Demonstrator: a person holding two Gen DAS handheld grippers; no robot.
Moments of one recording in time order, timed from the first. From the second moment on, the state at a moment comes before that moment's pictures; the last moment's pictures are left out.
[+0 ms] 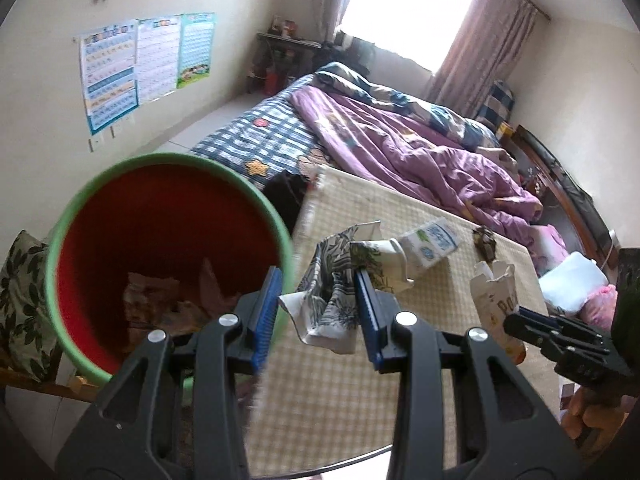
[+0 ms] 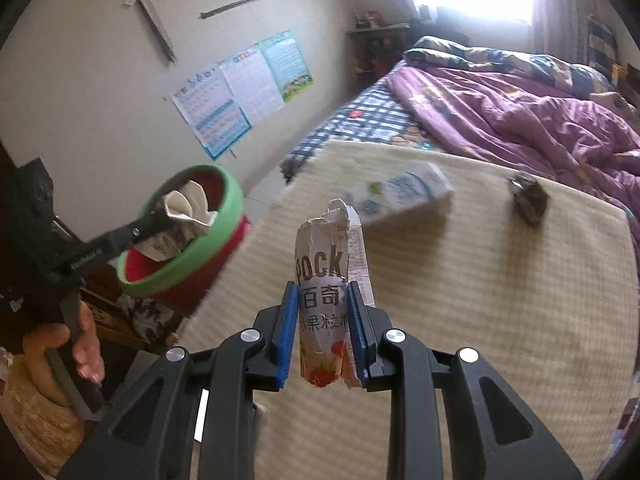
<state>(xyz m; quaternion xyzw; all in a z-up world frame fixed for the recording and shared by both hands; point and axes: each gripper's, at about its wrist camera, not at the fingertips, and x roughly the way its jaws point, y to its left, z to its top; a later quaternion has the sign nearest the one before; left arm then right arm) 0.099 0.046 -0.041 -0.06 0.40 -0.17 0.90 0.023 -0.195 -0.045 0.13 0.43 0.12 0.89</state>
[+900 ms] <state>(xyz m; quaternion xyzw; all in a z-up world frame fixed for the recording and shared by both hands) 0.141 0.162 -0.063 -0.06 0.42 -0.12 0.90 0.102 -0.038 -0.023 0.16 0.42 0.22 0.87</state>
